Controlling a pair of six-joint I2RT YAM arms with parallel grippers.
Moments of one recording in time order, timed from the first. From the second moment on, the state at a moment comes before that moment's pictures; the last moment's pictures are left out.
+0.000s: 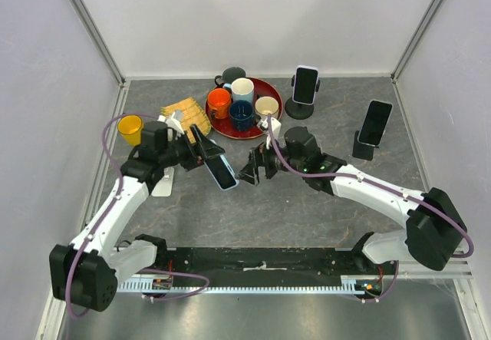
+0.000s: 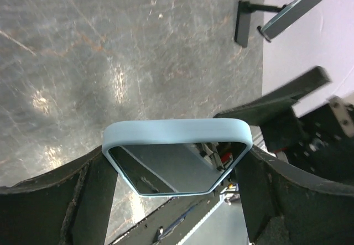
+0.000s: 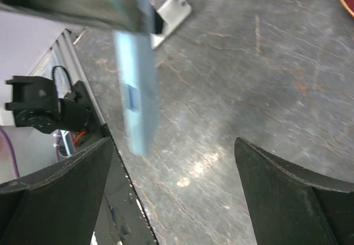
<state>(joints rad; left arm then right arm) -0.20 1.01 0.81 -0.33 0.52 -0.72 0.75 1.34 0.87 0.08 -0.41 0.39</state>
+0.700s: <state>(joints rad) -0.34 1.15 0.77 -0.12 0.46 -0.92 0.85 1.44 0.90 0.19 -0.35 0.43</state>
